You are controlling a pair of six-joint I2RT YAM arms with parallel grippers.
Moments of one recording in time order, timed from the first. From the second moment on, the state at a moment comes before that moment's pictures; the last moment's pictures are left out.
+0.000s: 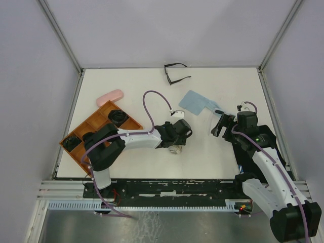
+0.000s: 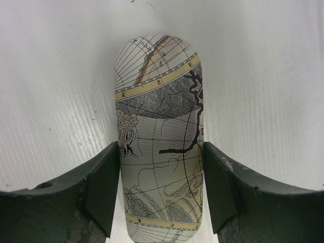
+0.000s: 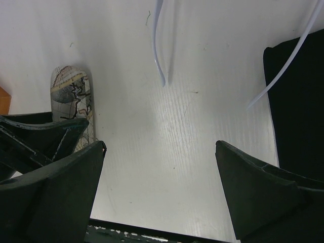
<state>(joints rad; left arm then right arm) -1.04 1.82 1.10 -0.23 -0.42 -0.72 0.17 0.85 0.66 -0.60 -0.08 0.53</state>
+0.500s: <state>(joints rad) -1.01 1.76 1.10 -0.23 -0.39 -0.71 0.17 0.85 0.67 -0.61 -0.06 0.56</state>
